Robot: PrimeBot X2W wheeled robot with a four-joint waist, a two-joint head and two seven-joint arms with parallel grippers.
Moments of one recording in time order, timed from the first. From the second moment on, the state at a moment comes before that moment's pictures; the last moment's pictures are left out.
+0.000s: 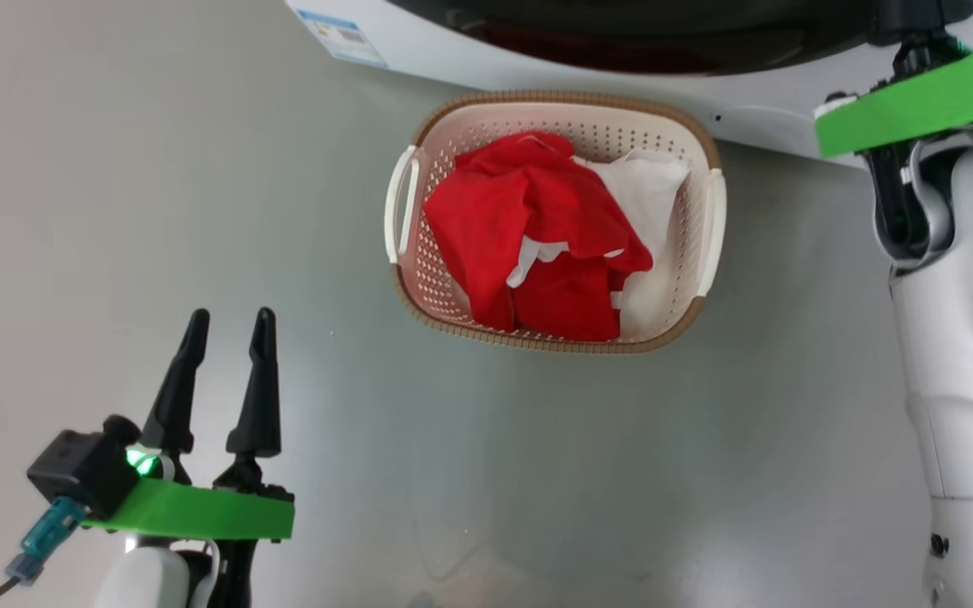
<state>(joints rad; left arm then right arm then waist) -0.24 0.07 -0.16 0.12 -0.47 -0.13 -0.25 -0.94 -0.15 -0.01 0.40 0.24 0.14 -0.26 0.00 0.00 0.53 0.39</state>
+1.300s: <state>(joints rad) -0.02 0.15 -0.08 0.19 -0.43 -0.13 -0.25 -0.21 -0.13 0.11 0.33 0.32 0.13 -0.26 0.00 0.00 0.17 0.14</state>
